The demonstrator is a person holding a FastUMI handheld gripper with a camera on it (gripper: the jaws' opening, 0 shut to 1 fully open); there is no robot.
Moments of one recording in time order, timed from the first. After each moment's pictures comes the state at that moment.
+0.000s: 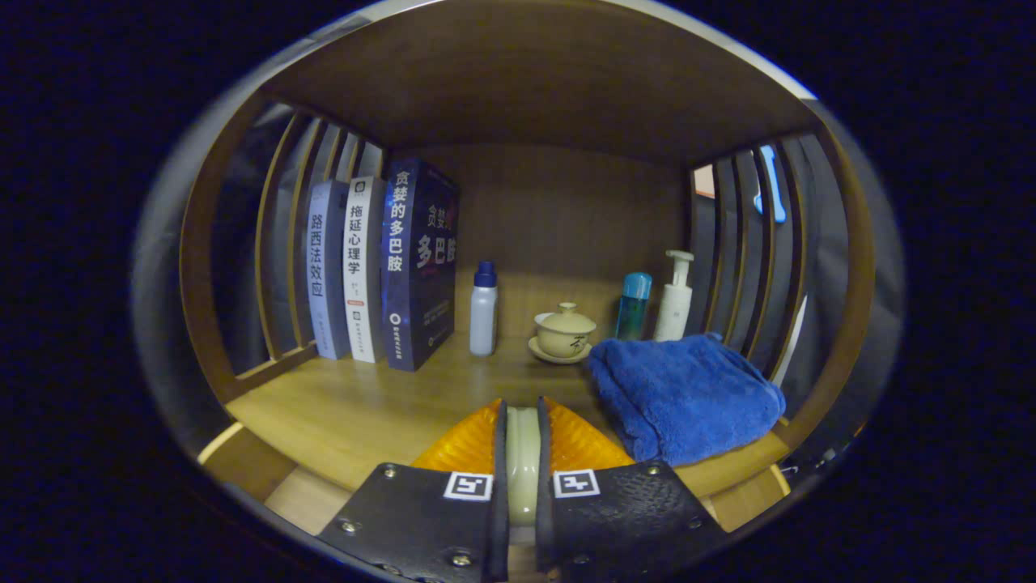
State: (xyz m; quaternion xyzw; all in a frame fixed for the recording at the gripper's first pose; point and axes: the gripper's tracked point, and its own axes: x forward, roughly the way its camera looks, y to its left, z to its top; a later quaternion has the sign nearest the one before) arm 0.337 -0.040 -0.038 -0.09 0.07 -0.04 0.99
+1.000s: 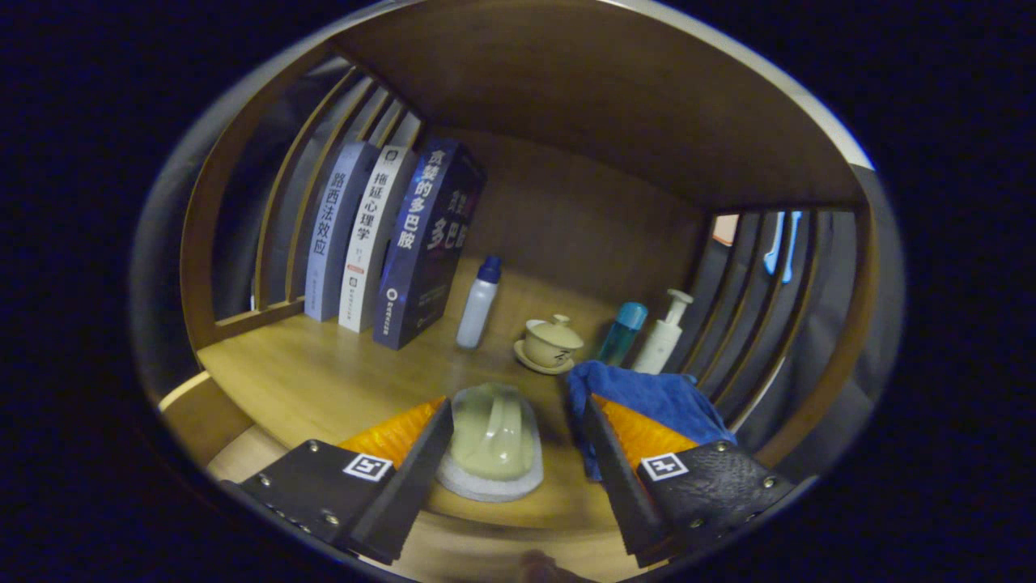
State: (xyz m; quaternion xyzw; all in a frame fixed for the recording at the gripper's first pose) arm 0.314 -0.047 -0.013 -0.19 0.06 -0.05 0.98
